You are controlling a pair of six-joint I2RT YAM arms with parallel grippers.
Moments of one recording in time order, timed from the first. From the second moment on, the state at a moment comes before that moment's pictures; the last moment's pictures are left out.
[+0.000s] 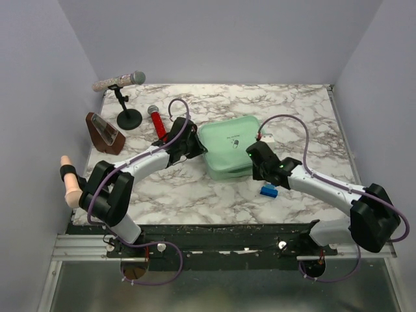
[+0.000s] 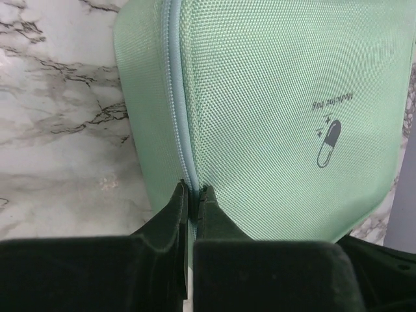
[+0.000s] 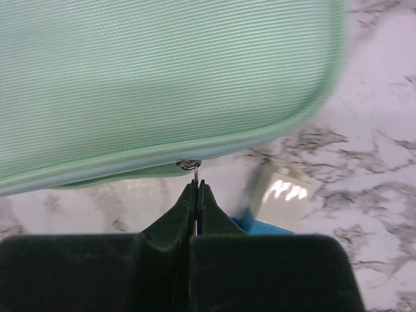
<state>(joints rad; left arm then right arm) -0.51 1.60 0.96 -0.08 0.08 -0.84 0.76 1.35 0.83 -0.45 0.43 0.52</state>
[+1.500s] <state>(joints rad) -0.79 1.57 1.03 -0.21 -0.18 -1.09 0.75 1.30 0.77 -0.42 0.32 0.47</state>
